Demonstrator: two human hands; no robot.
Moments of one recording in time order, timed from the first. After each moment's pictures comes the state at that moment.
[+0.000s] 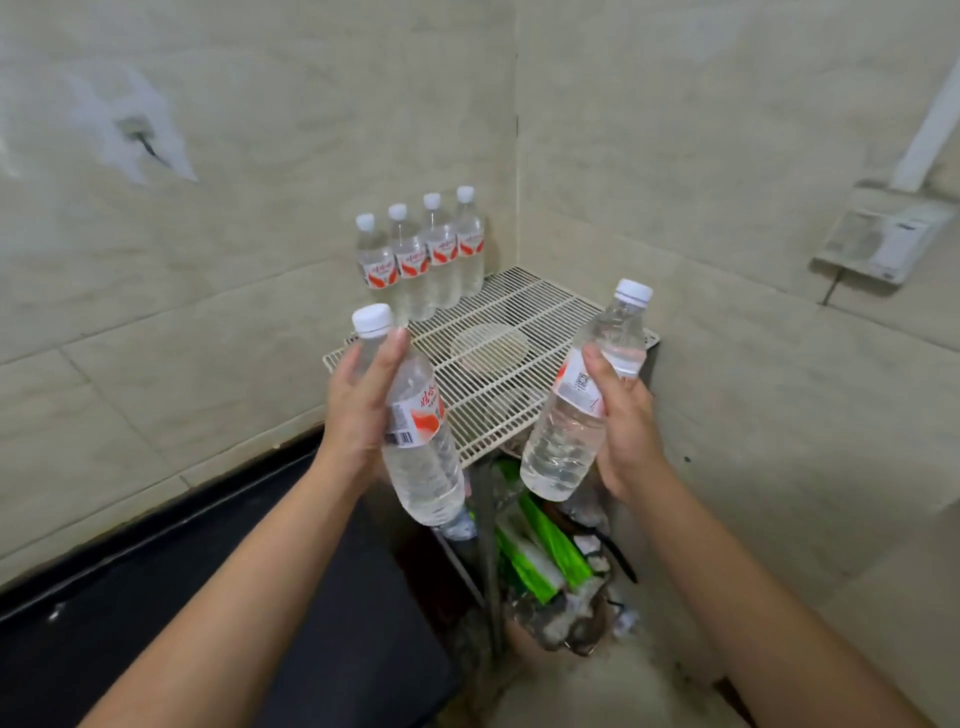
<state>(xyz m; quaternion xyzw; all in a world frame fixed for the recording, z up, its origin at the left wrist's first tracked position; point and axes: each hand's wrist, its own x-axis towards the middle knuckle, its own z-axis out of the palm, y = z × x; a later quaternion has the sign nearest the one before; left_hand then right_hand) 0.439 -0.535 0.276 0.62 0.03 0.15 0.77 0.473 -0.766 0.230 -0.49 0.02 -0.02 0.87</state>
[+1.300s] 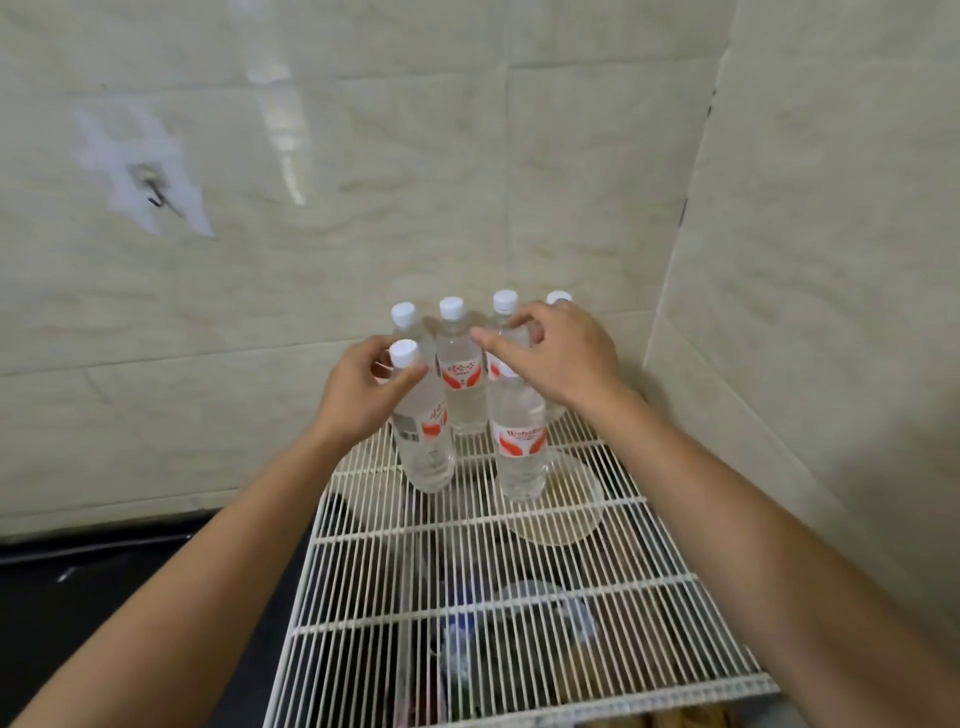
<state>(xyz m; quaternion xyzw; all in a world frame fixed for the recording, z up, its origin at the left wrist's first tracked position) 0.731 -0.476 0.277 0.84 0.23 0.29 0.40 0.876 -0.668 0.312 -0.87 -0.36 -0.09 0.32</state>
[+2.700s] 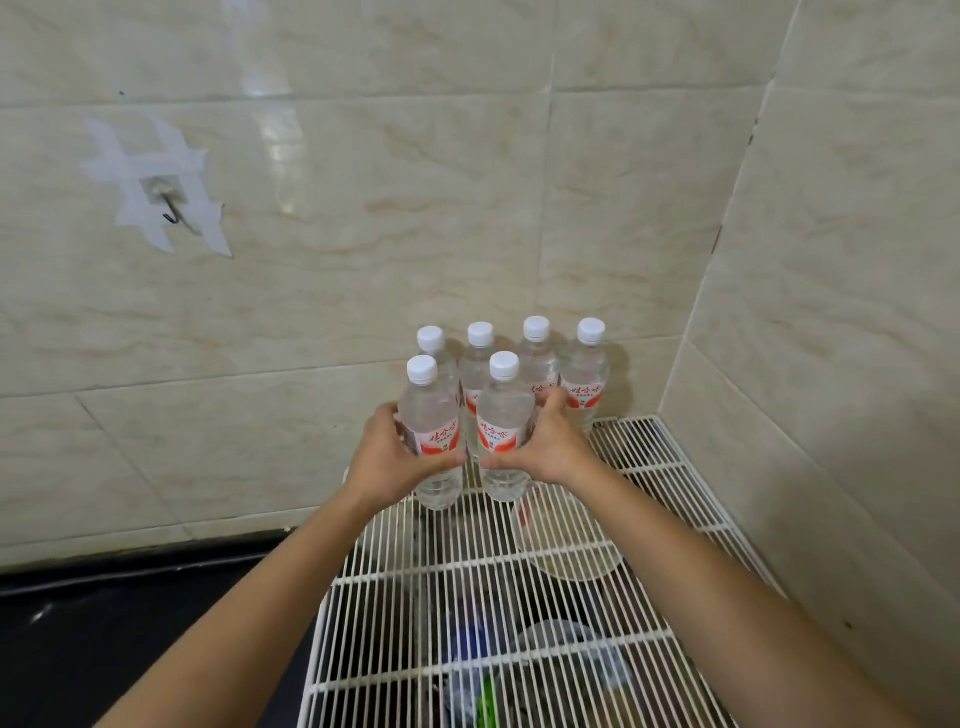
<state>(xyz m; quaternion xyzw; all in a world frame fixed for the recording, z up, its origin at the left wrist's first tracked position) 0.731 -0.455 0.227 0.82 0.29 0.16 0.46 0.873 -0.621 0.229 -0.87 -0.26 0.16 0.37</state>
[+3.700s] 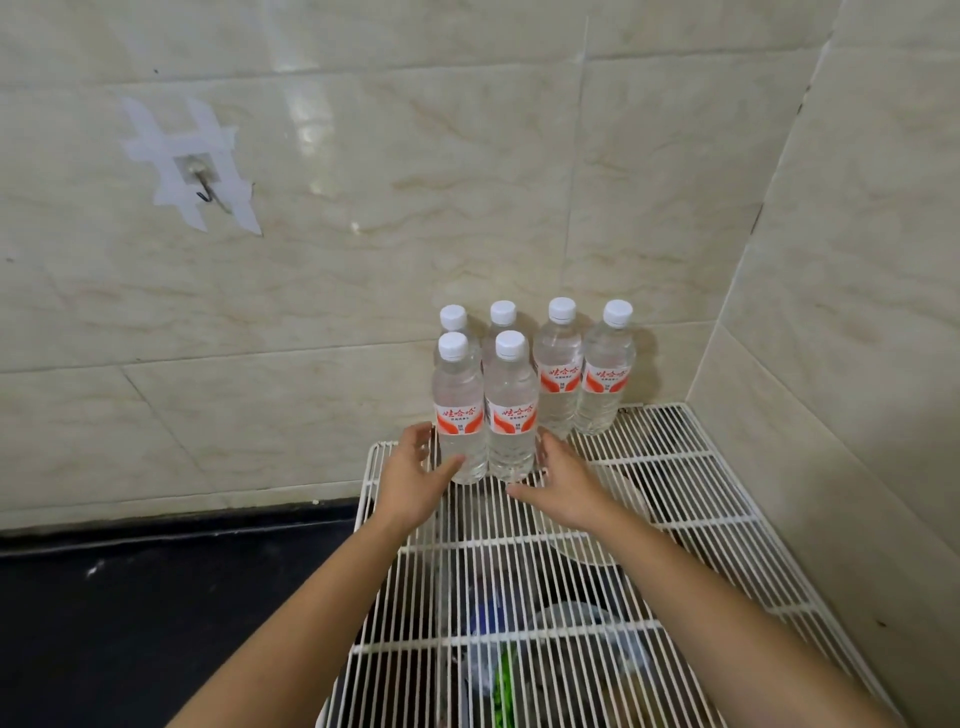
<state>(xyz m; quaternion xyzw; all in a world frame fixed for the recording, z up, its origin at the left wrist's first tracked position) 0.715 -0.473 0.180 0.79 0.35 0.19 0.47 0.853 -0.633 0.158 -0.85 -0.32 0.22 0.34</state>
